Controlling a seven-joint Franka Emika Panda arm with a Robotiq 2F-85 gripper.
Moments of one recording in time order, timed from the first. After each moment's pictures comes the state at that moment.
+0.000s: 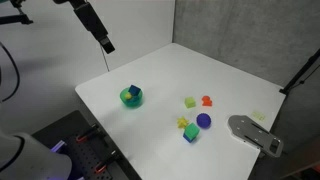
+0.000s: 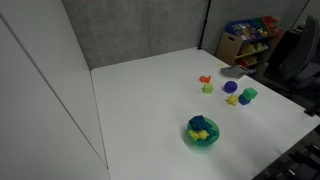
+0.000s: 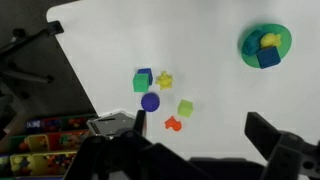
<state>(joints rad) -0.14 -0.98 0.01 -2.57 -0.10 1.86 0.14</state>
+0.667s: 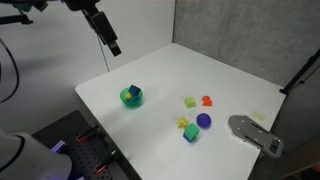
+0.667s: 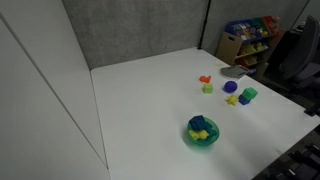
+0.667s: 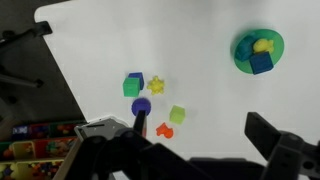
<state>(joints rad) -0.12 -0.88 0.01 -2.56 -0.08 1.90 0.14</state>
